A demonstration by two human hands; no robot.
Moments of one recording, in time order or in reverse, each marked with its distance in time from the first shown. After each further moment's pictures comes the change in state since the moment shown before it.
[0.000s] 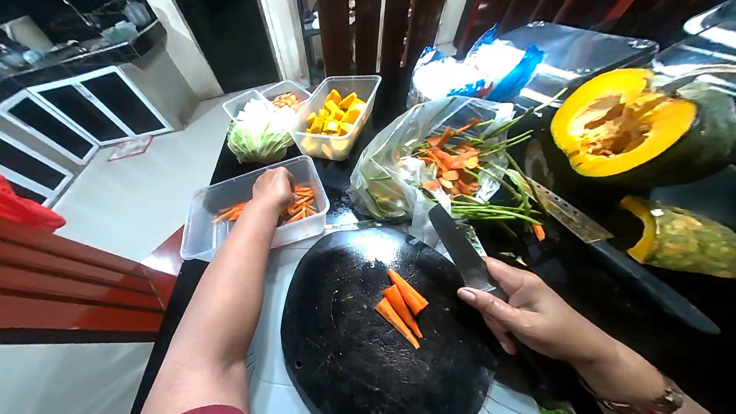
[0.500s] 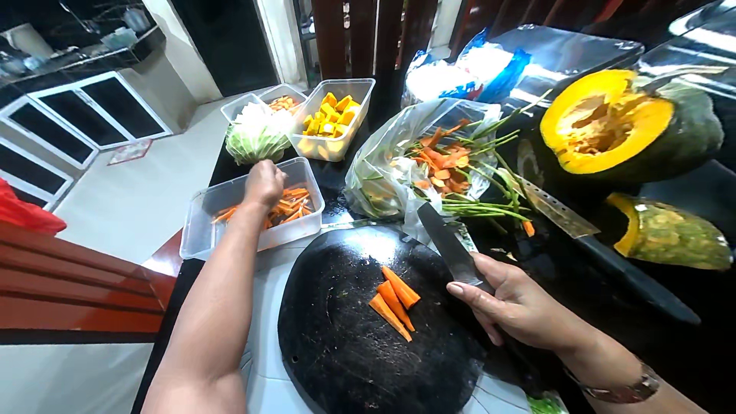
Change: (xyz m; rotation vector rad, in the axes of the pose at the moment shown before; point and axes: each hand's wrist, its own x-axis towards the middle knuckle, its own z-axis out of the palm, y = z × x) left_hand -0.017 -0.004 -0.012 -0.335 0.192 -0.040; right_hand 0.001 -0.004 0.001 -0.002 -0.013 0.025
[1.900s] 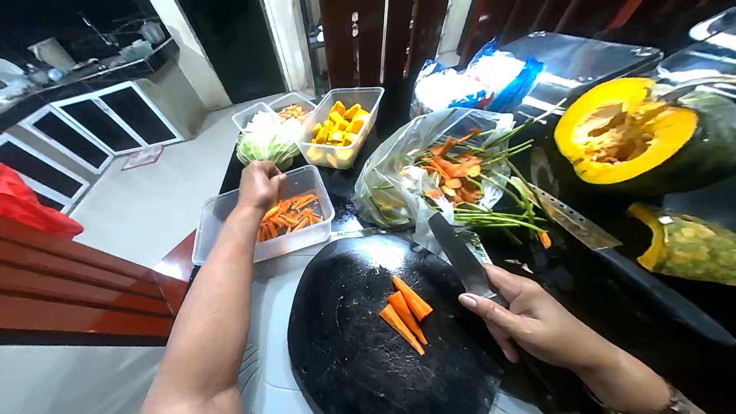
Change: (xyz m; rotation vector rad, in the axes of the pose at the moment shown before) left_hand -0.005 -0.014 -0.022 -0.088 0.115 0.117; right_hand 0.000 0.004 0.002 -0.009 0.022 -0.016
